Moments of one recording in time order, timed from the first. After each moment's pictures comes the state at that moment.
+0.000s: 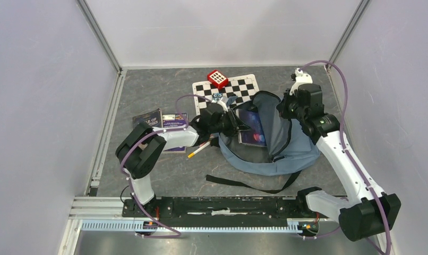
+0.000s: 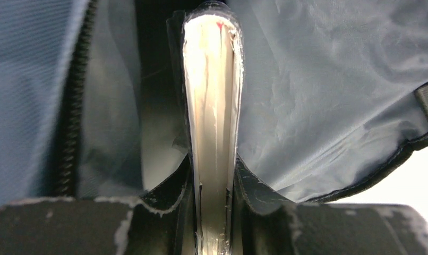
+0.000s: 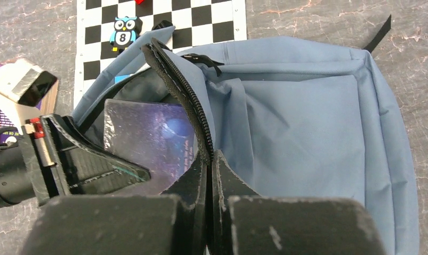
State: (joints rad) left arm -0.75 1.80 0.98 0.40 0.32 -1.15; right arm 0.25 1.11 1.05 -0.47 0.01 0.25
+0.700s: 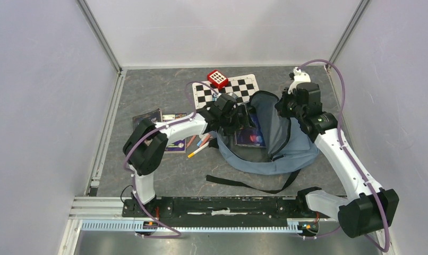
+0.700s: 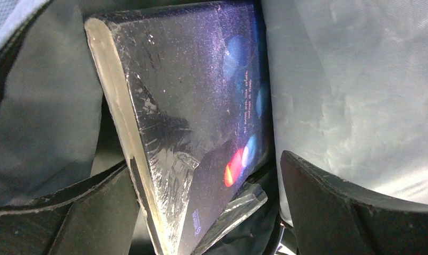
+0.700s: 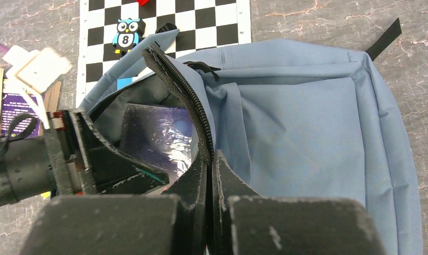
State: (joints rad) left arm -0.79 1.87 1.30 -0.17 0.17 -0.94; right arm 0.25 1.14 1.05 -0.43 0.00 0.25
